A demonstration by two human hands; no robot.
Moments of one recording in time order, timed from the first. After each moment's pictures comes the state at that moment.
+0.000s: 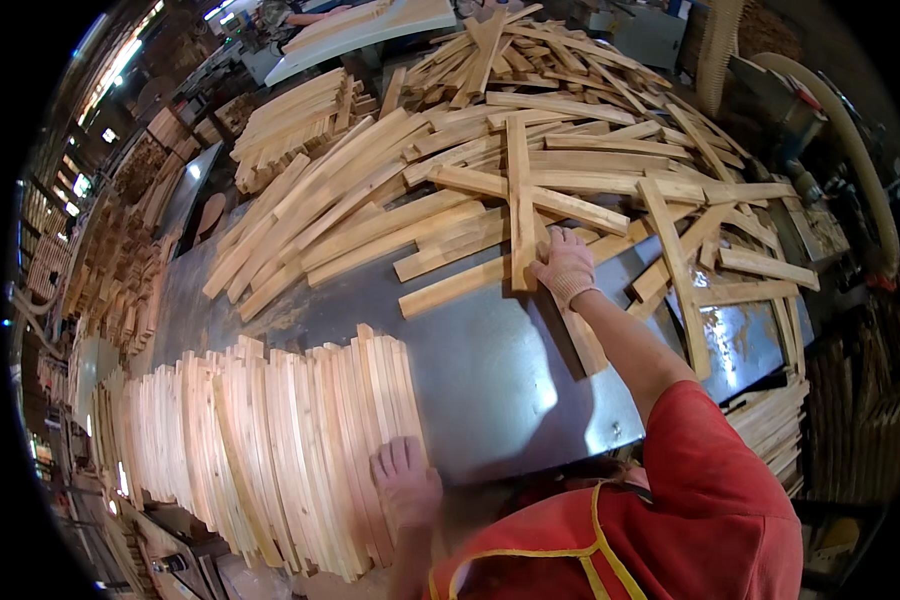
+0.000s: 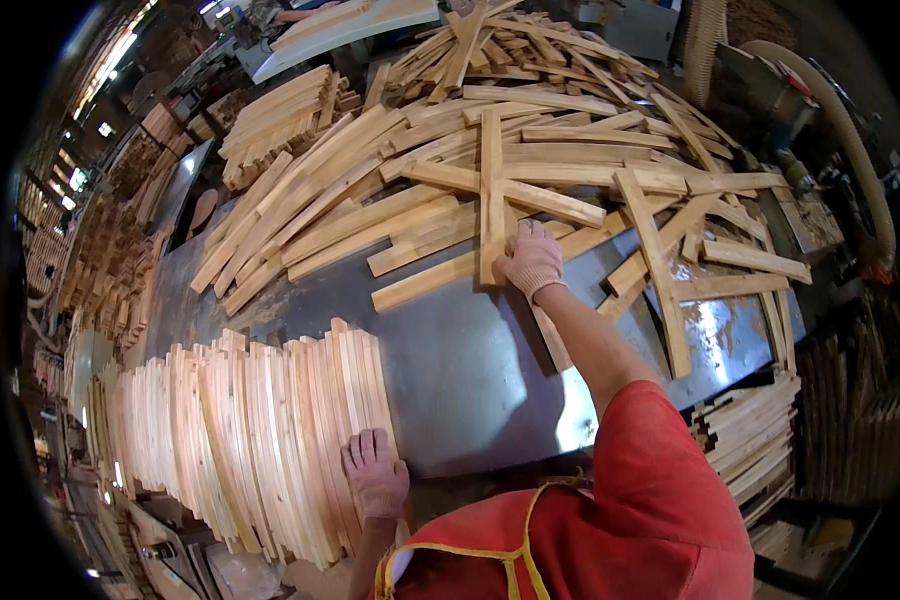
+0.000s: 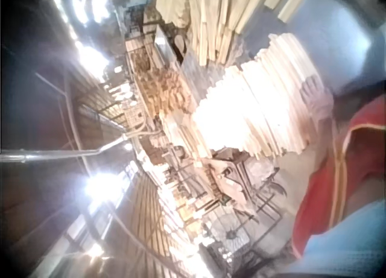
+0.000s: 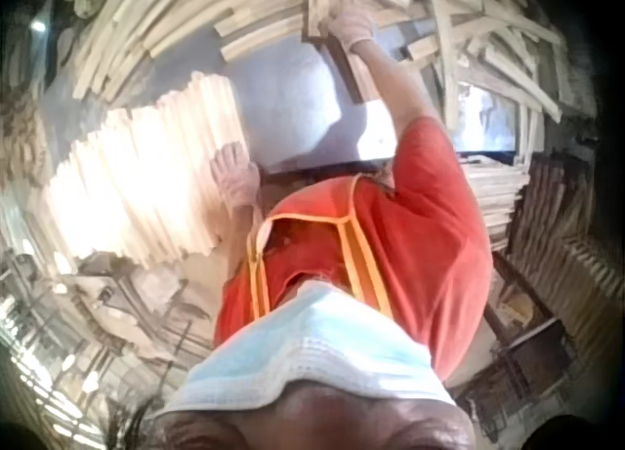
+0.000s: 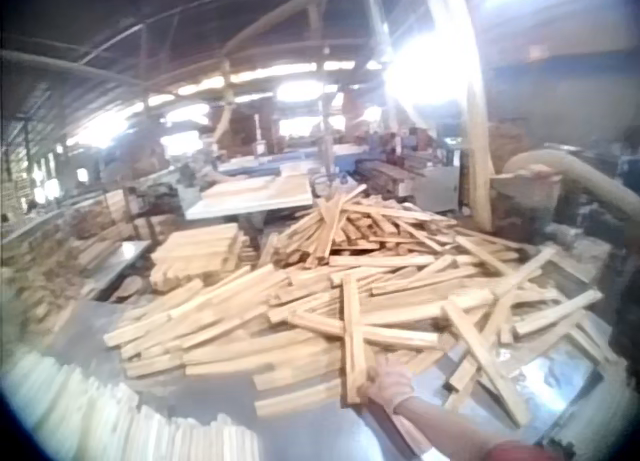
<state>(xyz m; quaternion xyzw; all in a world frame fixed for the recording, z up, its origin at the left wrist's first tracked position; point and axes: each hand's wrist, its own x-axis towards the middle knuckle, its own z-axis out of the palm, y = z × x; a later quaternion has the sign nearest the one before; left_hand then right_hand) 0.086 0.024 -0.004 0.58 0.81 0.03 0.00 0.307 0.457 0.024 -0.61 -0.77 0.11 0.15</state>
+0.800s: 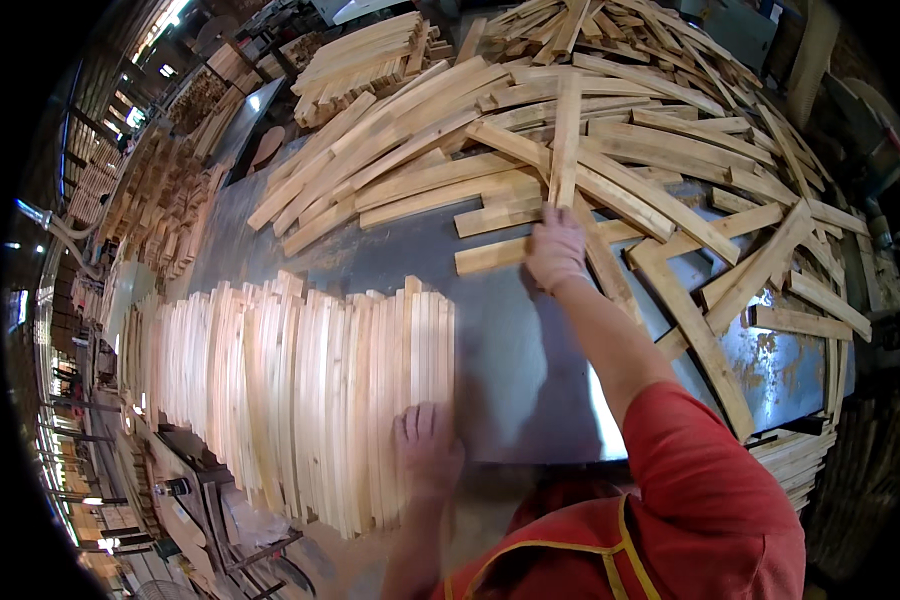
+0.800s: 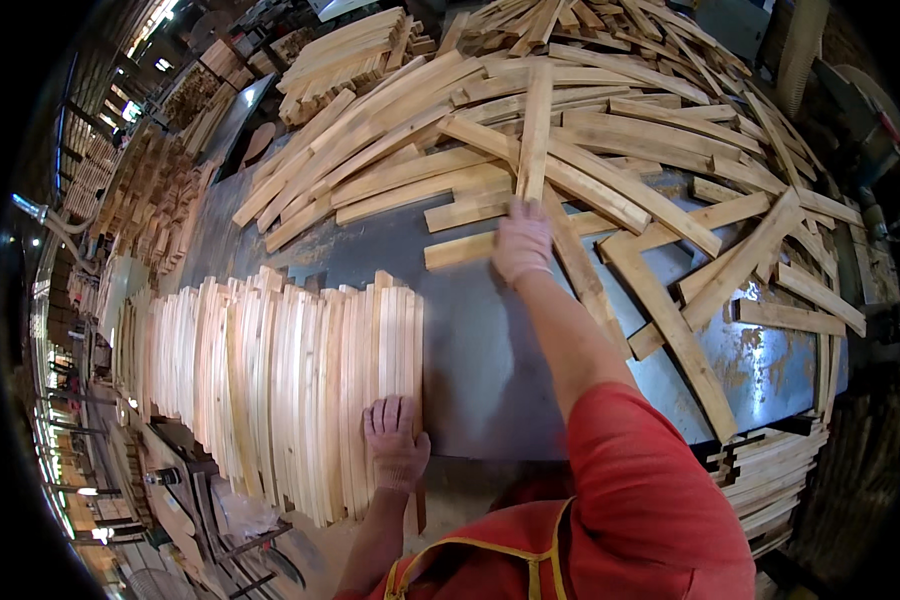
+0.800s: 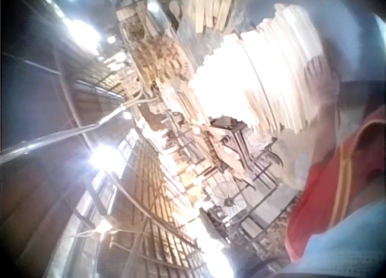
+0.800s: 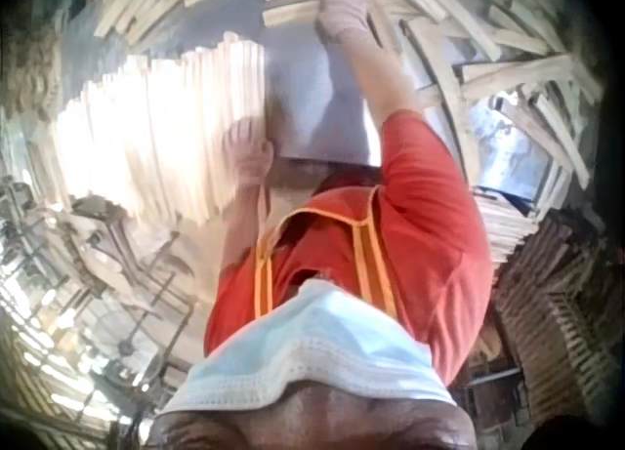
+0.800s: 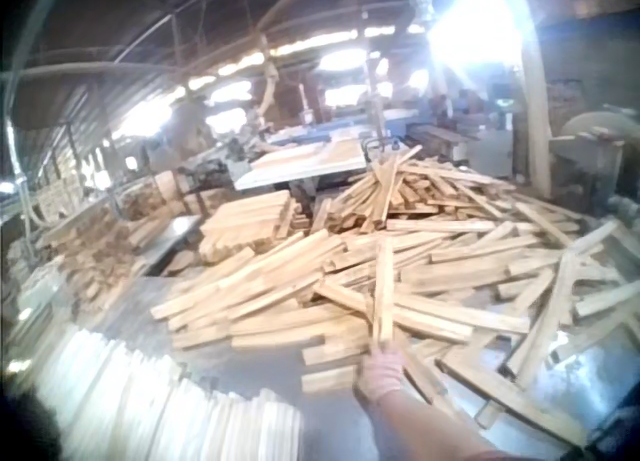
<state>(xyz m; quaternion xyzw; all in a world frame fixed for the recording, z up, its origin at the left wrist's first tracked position) 0.081 0.026 -0.018 0.59 0.81 0.08 -0.04 0.179 0.431 0.004 -0.51 -0.85 0.11 0.09</state>
